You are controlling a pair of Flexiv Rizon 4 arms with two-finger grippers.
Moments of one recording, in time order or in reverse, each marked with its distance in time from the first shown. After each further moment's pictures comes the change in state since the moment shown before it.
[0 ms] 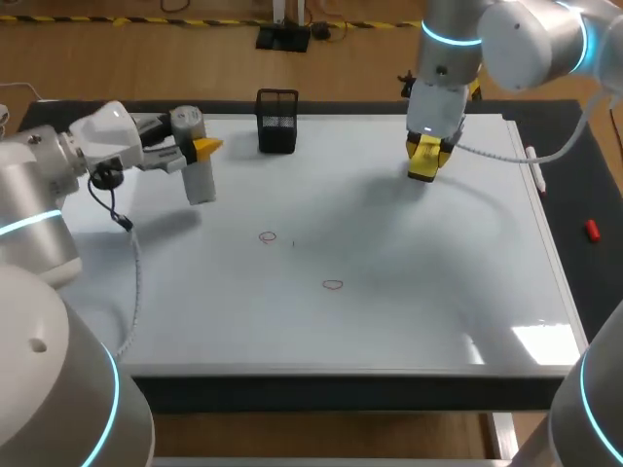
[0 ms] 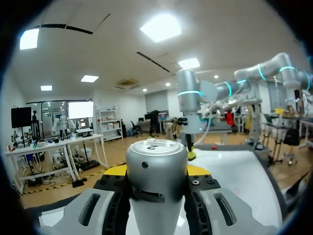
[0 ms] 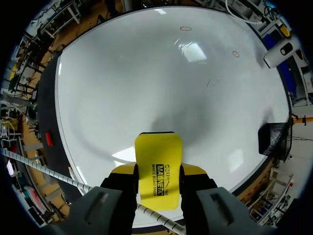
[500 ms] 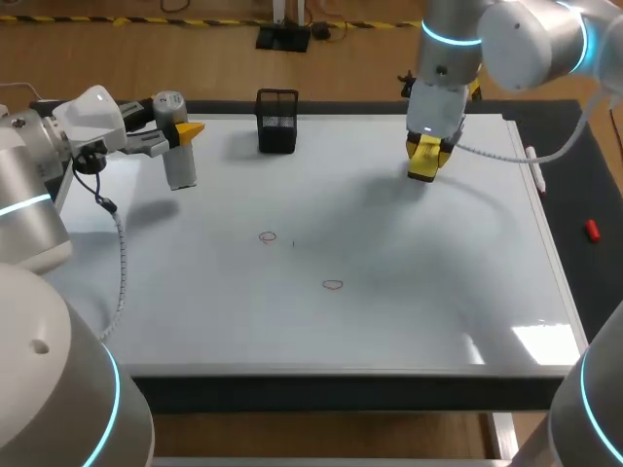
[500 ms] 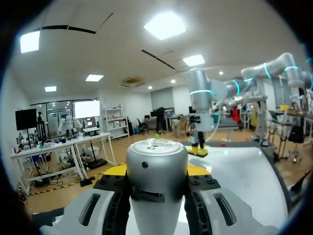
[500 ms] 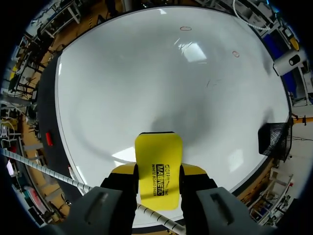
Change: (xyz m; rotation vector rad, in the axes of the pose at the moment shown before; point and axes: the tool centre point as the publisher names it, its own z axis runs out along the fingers) left arm -0.053 -0.005 -0.014 -0.032 -0.060 0.020; right arm 0.000 0.000 0.000 0.000 0.000 0.000
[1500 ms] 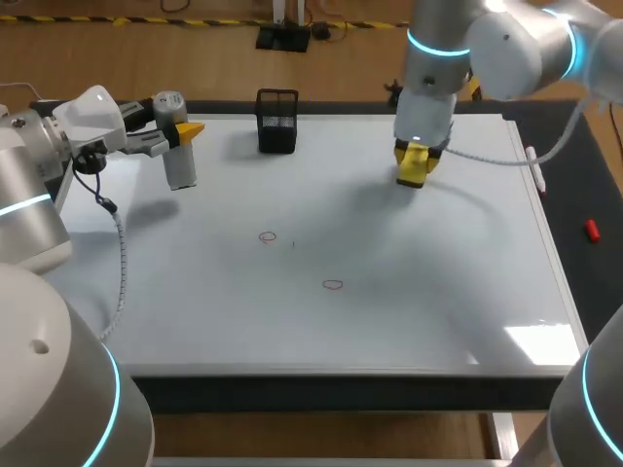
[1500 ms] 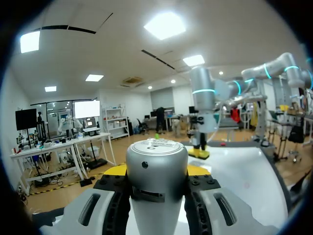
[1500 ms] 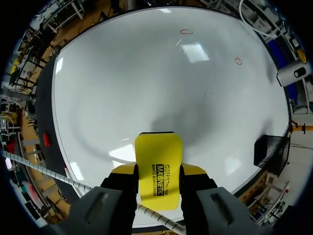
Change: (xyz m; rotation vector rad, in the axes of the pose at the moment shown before) left arm 0.000 0.000 0.000 0.000 0.000 0.000; right arm -0.012 0.015 0.002 0.018 -0.005 -0.037
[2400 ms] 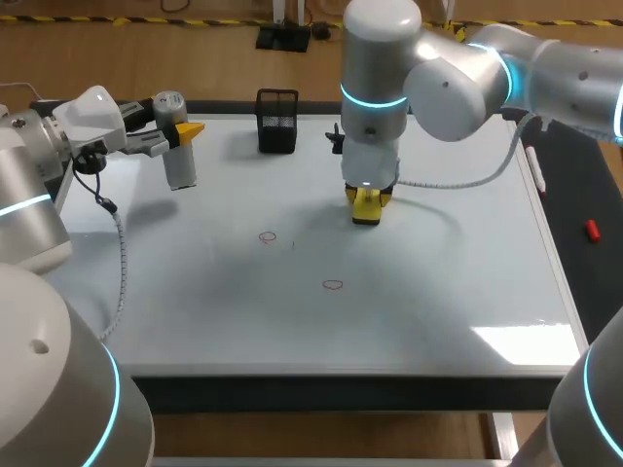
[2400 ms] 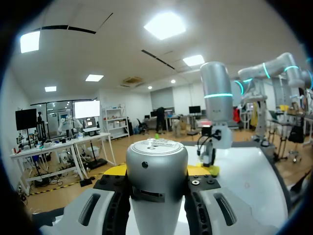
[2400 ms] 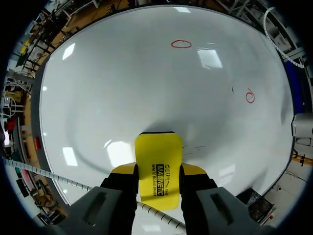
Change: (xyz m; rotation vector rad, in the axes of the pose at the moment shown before) left arm 0.000 0.000 0.000 0.000 0.000 0.000; right arm -0.062 0.093 0.035 0.033 0.038 -0.174
